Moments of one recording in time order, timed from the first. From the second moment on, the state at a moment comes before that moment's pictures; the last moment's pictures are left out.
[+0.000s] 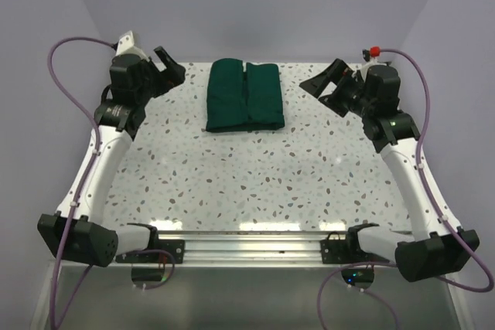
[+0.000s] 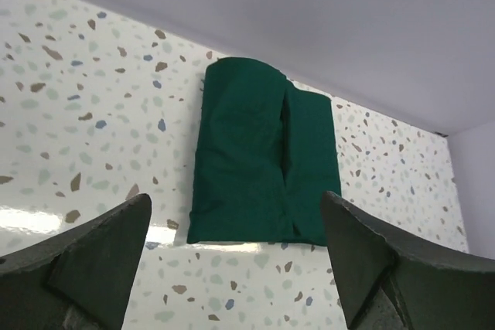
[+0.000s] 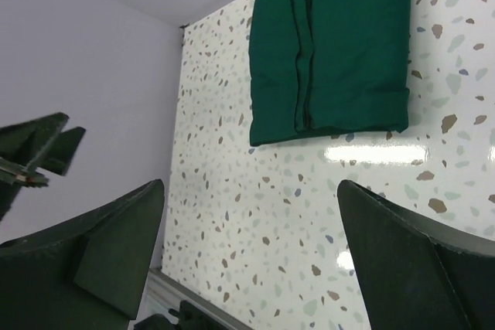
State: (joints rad) left arm -0.12 1.28 1.30 -0.36 -0.01 -0.58; right arm 0.18 1.19 1.28 -0.44 -0.30 0.79
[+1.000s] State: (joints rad) left arm -0.71 1.87 1.47 -0.47 -0.46 0.00; right arm 0.29 1.18 1.32 -0.71 -0.12 0.59
